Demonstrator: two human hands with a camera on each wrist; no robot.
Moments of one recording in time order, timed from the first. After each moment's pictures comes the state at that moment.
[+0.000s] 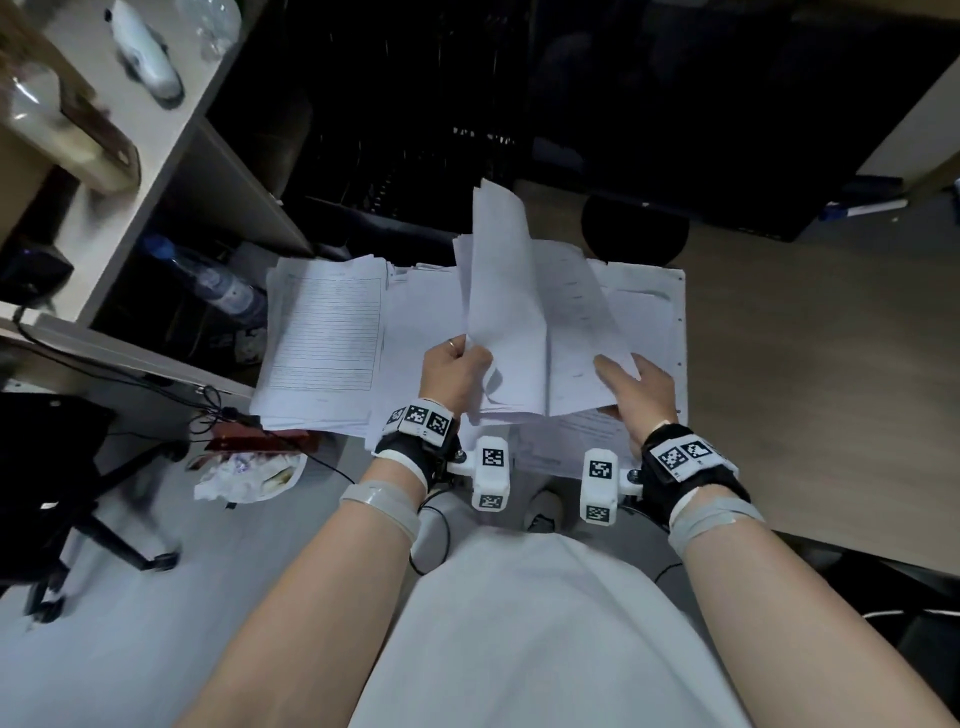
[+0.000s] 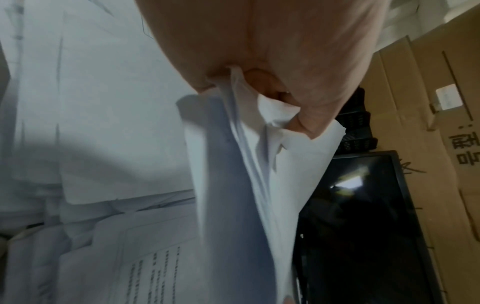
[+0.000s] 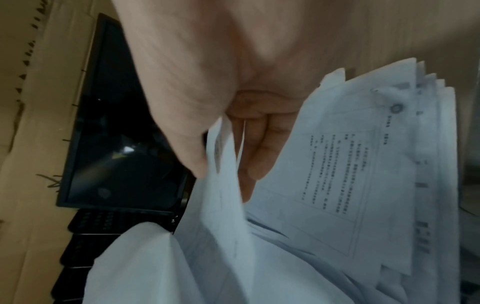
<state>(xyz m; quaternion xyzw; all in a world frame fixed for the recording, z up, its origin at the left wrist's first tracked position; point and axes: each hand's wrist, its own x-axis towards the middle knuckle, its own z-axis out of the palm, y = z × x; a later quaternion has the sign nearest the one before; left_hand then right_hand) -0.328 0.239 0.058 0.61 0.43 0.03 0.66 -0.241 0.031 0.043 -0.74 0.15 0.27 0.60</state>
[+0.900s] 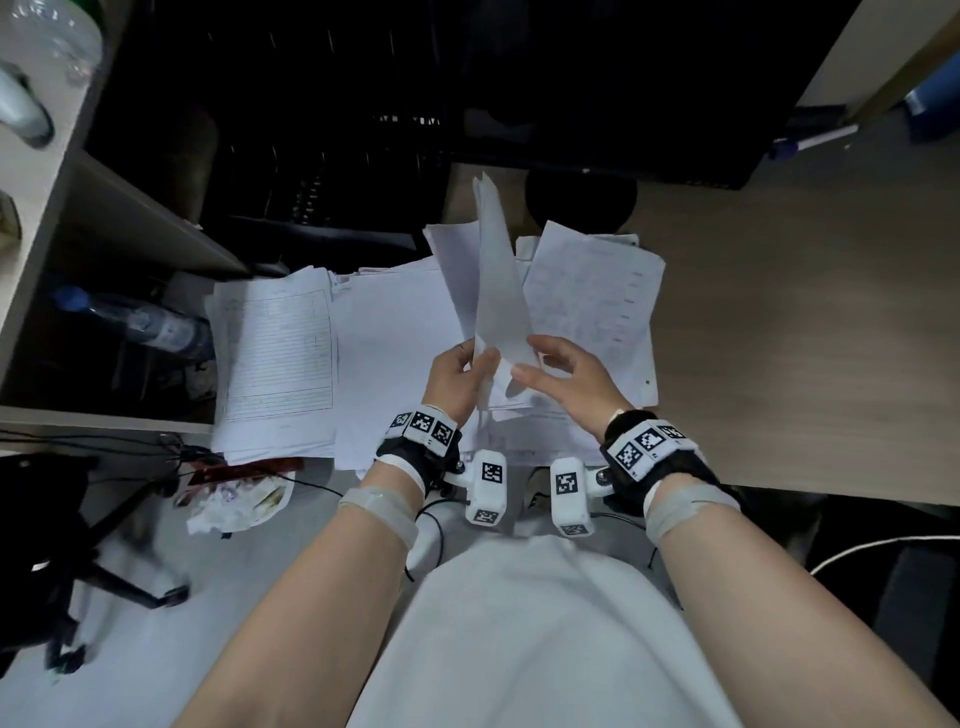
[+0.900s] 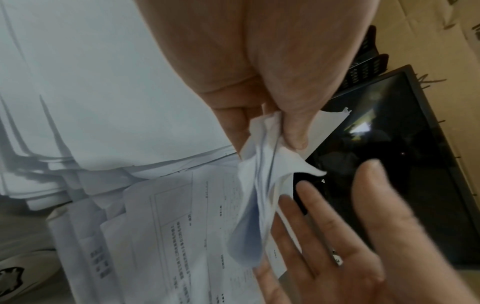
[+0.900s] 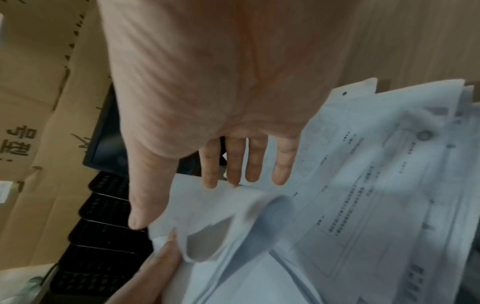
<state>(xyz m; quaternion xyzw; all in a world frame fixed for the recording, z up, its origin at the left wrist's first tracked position) -0.299 0.199 0.033 0.70 0.31 -0.04 0.64 -0.241 0.032 0.037 -0.75 0.00 0.36 0.55</state>
